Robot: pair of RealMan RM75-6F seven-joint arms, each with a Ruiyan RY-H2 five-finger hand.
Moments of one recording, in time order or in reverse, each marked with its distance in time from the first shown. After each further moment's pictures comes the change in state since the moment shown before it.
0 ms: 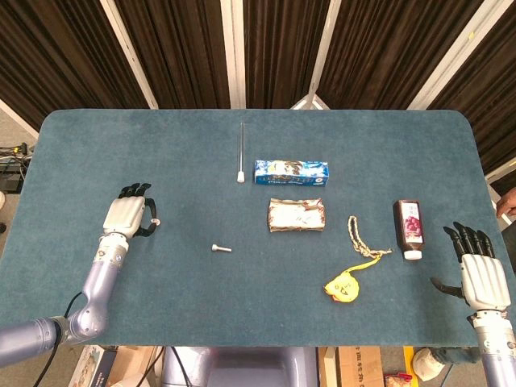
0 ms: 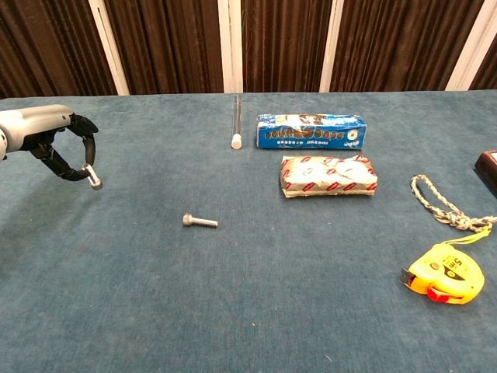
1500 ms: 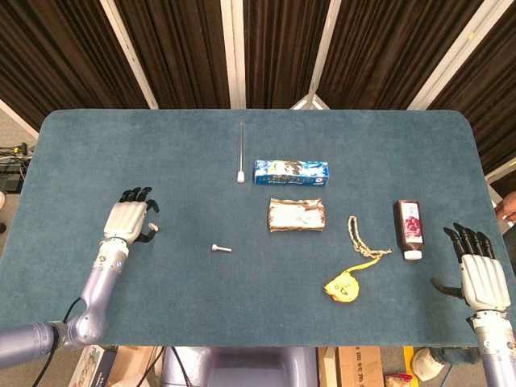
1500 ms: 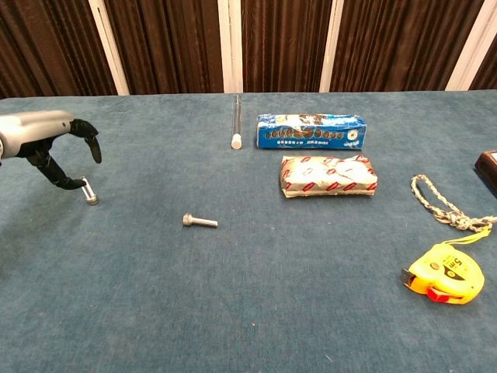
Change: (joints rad) left arm -0.012 0.042 0.049 -0.094 0.009 0.050 0.059; right arm 0.000 0.009 0.000 -0.019 0.016 -0.012 -0.012
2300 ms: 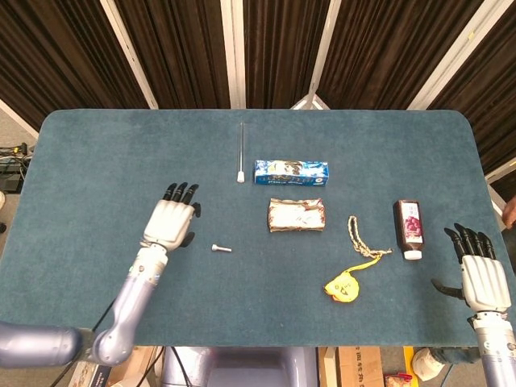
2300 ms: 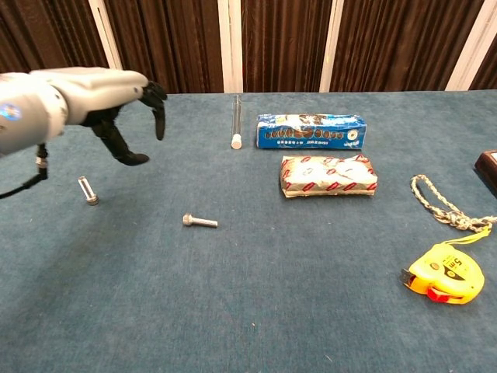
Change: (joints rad) left arm -0.155 -0.086 -0.039 -0.236 -0.048 0.195 0.338; right arm -0.003 -0.003 -0.001 -0.008 0.002 0.009 -0.023
